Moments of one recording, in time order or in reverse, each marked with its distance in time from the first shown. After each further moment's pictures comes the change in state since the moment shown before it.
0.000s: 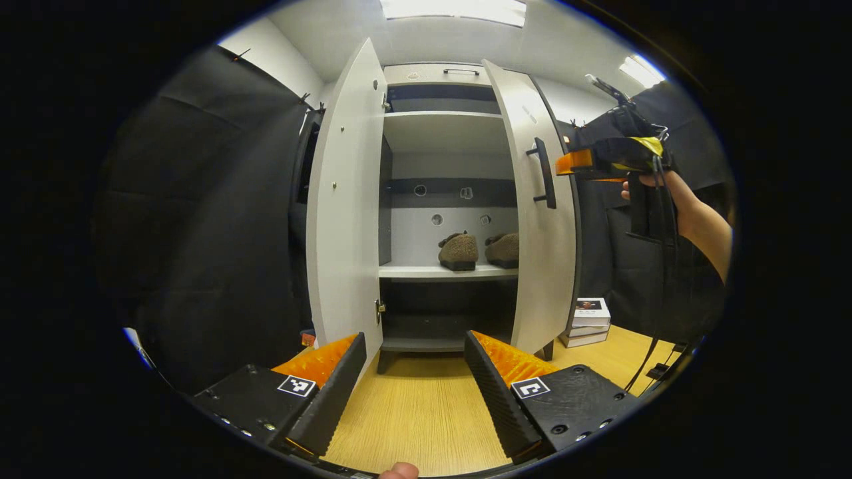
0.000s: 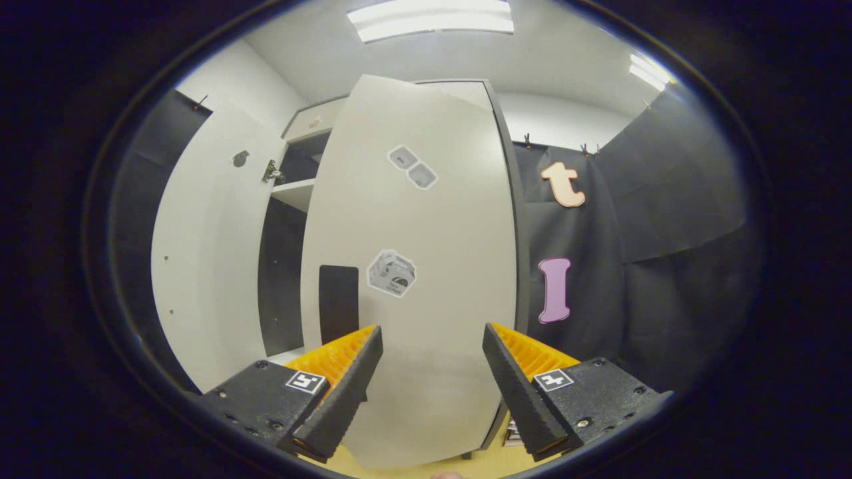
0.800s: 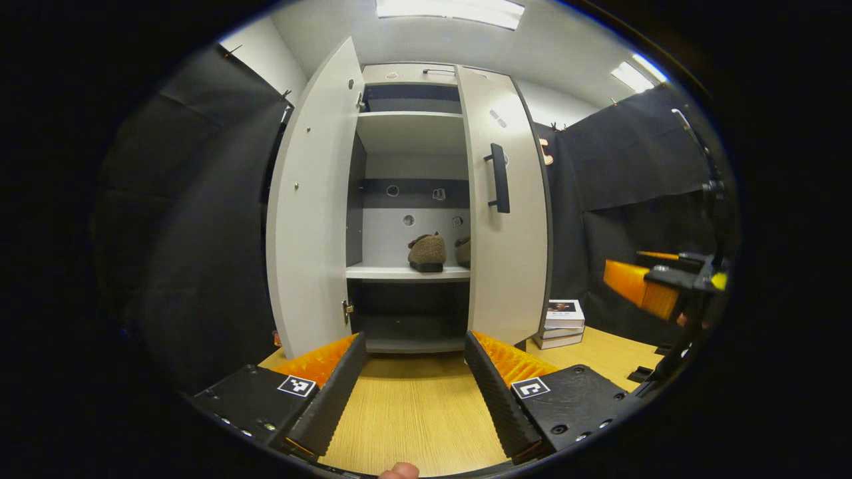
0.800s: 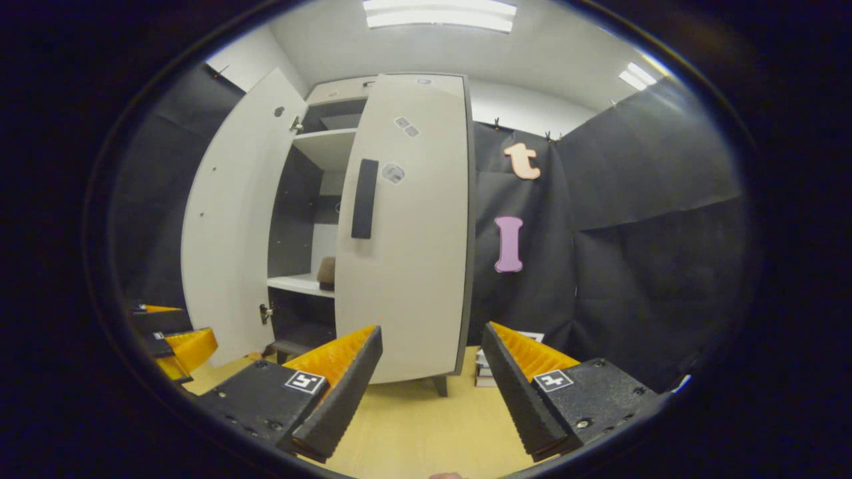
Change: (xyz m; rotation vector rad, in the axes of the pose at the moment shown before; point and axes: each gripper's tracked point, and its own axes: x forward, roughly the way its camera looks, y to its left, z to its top) left arm -0.001 -0.042 0.004 -0.012 0.001 -0.116; right arm -0.174 0.005 -0.168 -0.016 0.148 -0.162
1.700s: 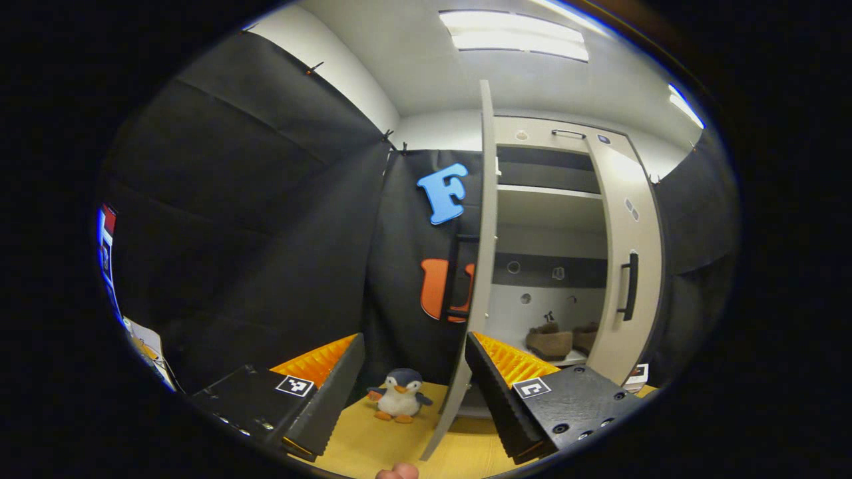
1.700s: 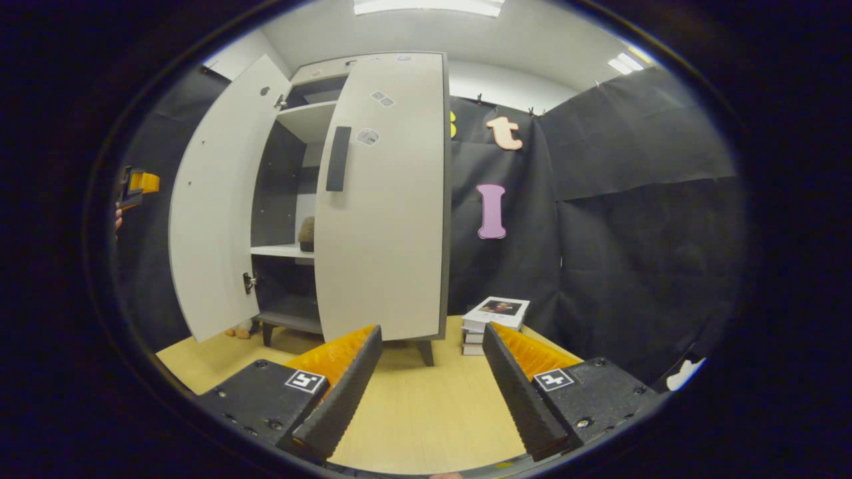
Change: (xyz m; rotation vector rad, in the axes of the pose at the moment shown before) left arm 0.006 0.235 0.142 -0.121 -0.226 0.420; right arm -0.003 -0.031 -0.044 0.006 0.065 -0.060
